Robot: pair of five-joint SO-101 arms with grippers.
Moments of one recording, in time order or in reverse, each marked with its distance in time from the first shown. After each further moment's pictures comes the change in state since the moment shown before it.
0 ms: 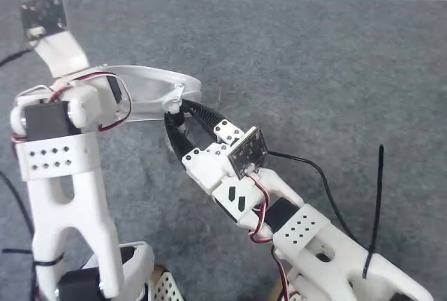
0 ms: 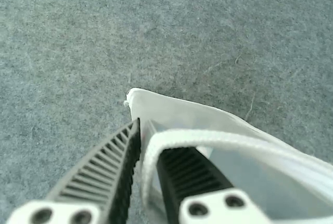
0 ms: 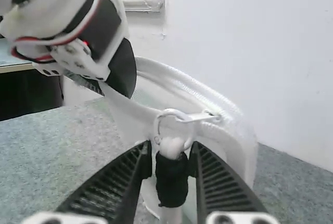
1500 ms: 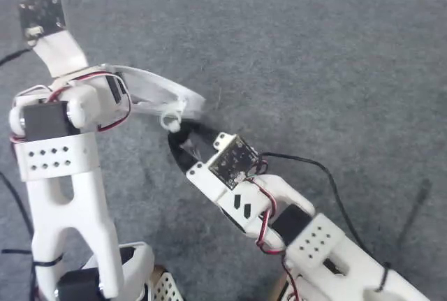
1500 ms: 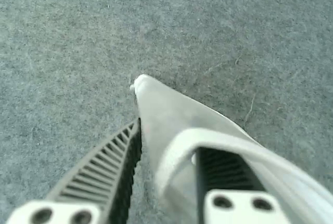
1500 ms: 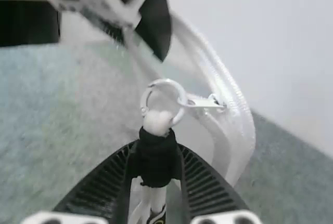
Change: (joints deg) left arm 0.0 0.0 0.0 0.0 0.0; right arm -1.6 -13.9 -2.0 30.2 9.6
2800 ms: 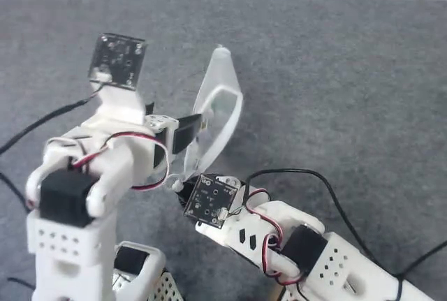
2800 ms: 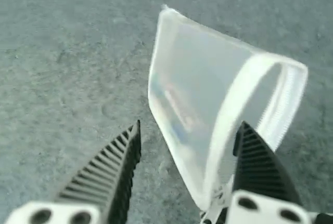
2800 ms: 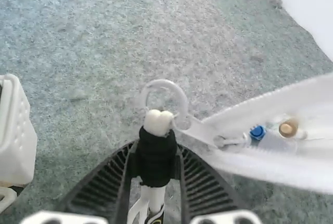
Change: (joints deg) left arm 21.1 -22.3 6.2 8.3 -10.2; right arm -9.2 -11.6 -1.6 32.0 7.7
